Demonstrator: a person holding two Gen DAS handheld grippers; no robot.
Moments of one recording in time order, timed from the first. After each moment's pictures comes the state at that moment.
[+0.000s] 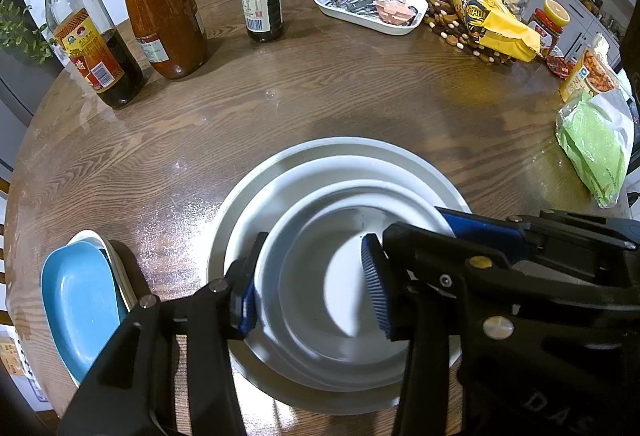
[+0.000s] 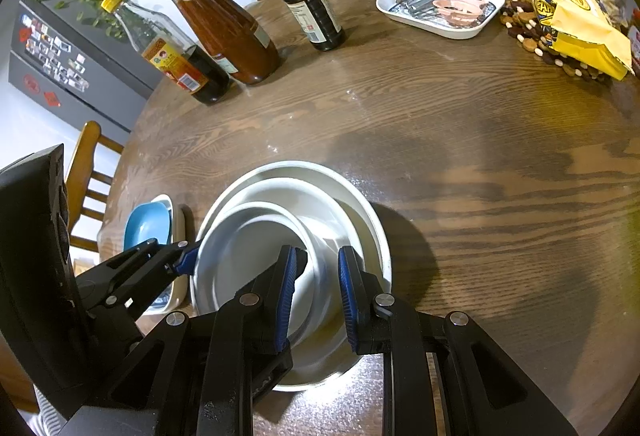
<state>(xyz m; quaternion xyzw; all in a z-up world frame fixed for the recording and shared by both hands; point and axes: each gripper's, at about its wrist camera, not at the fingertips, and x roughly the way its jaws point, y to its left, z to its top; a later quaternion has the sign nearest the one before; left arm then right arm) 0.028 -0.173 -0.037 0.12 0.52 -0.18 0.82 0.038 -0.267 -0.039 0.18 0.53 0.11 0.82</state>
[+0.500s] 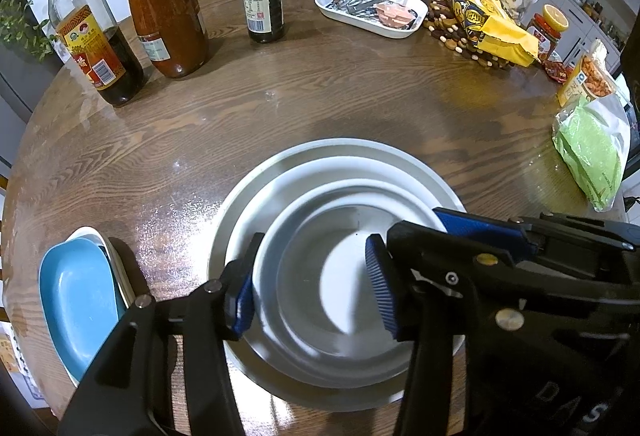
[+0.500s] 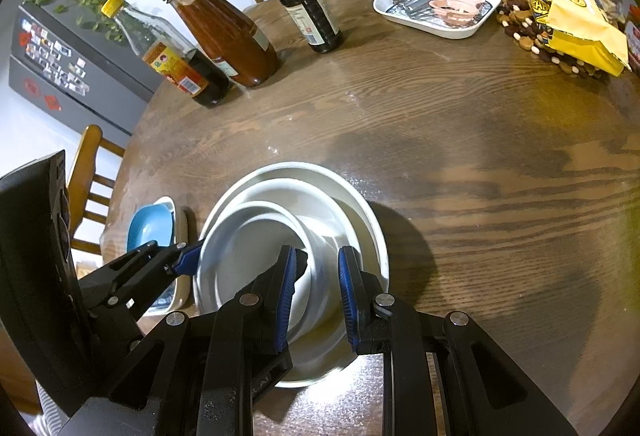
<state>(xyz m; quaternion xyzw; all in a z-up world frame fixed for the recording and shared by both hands) 0.026 -0.173 -0.034 0.11 0.52 -0.18 0.82 0.035 -0.271 -0.036 0.19 0.53 0.11 0.82</state>
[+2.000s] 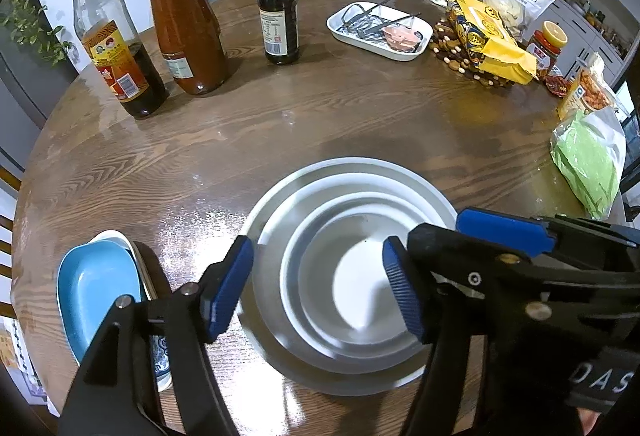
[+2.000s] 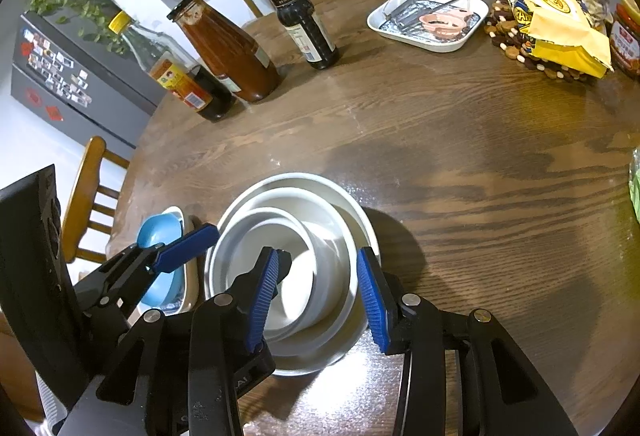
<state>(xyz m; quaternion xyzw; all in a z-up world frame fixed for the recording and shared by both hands) 0.020 -0.163 -0.015 0.11 0.50 -0.17 0.84 0.024 -0.275 -0.024 0.19 0.51 0.10 0.83</state>
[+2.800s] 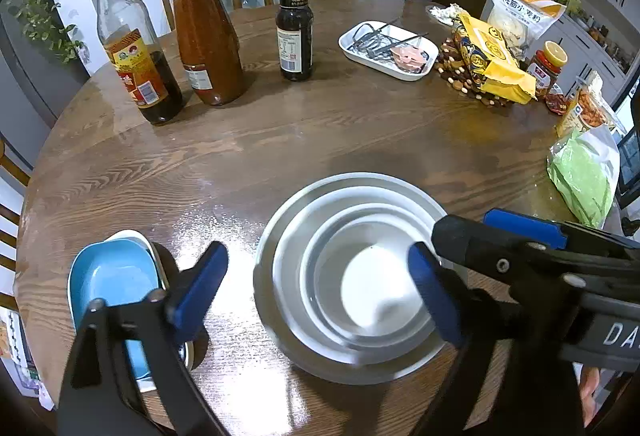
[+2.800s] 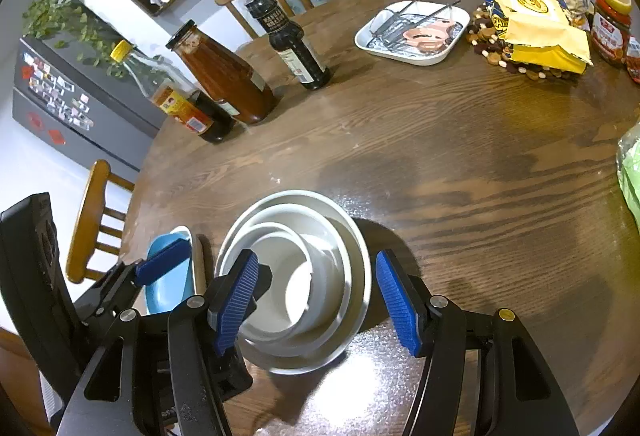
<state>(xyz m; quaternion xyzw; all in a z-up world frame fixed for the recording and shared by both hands) 0.013 -0.154 0.001 0.09 0.48 -0.15 0.86 0.014 -0.284 -0.012 0.22 0.49 0.08 0.84</state>
